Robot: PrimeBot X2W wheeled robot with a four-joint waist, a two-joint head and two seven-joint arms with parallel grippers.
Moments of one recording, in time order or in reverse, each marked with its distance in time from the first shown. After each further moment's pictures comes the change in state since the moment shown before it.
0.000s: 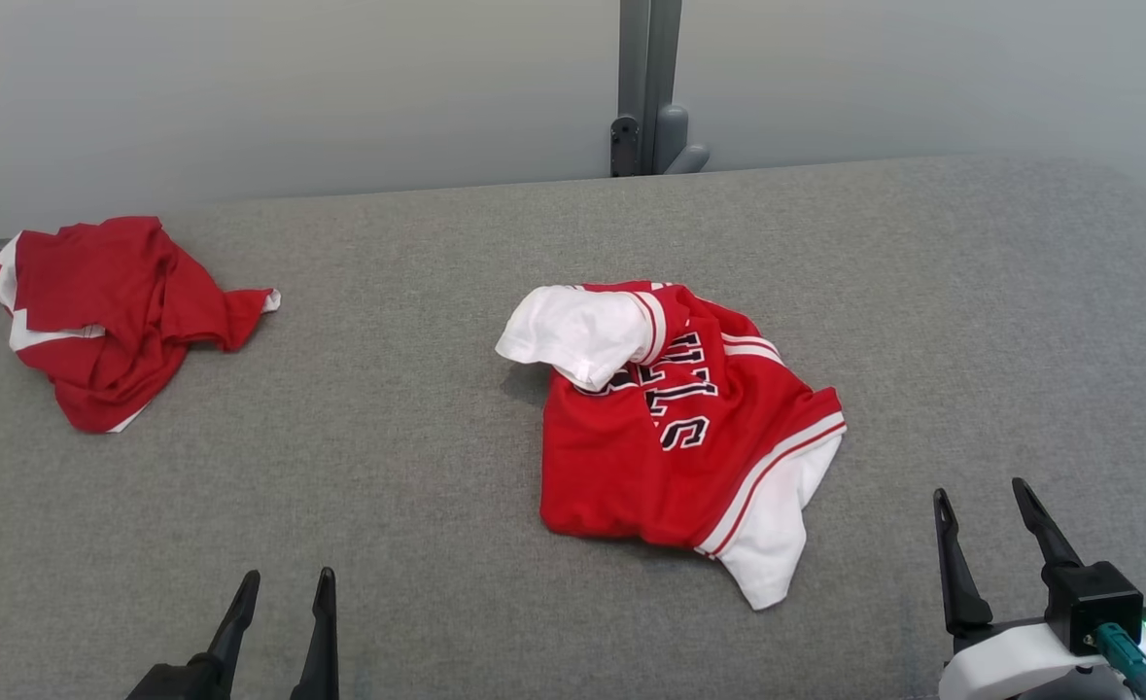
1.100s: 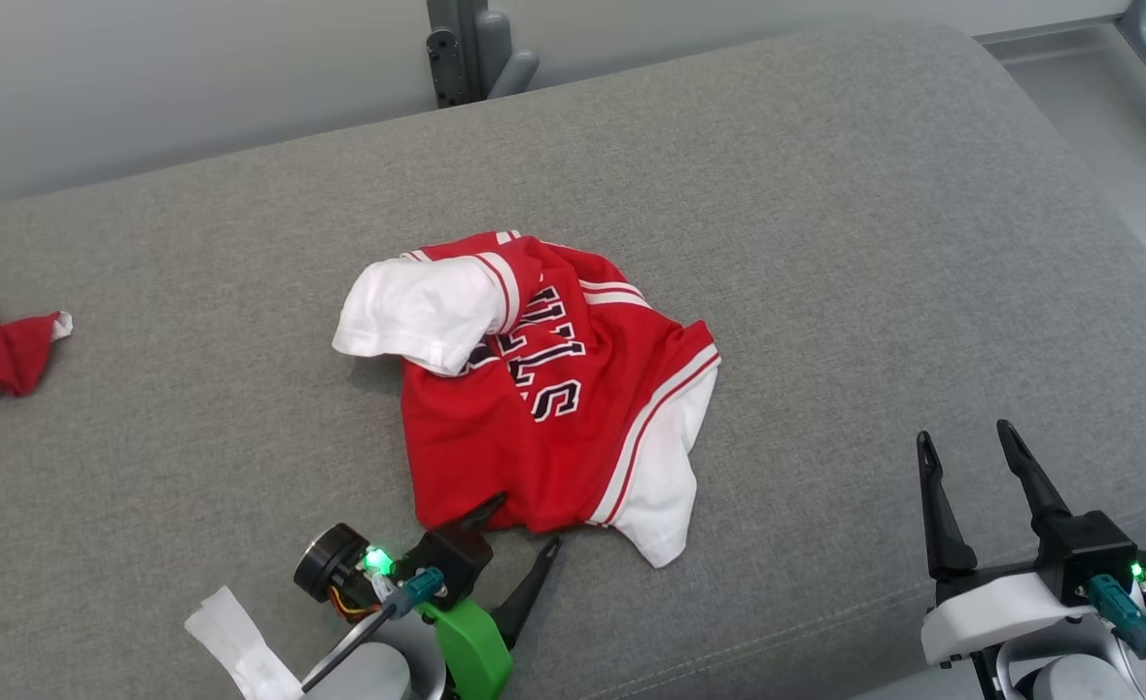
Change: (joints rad) left arm -0.525 0.078 -0.720 0.447 -0.055 -0.003 0.007; right arm -0.082 0.000 0.028 -0.009 0.021 0.000 0.000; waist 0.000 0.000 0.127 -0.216
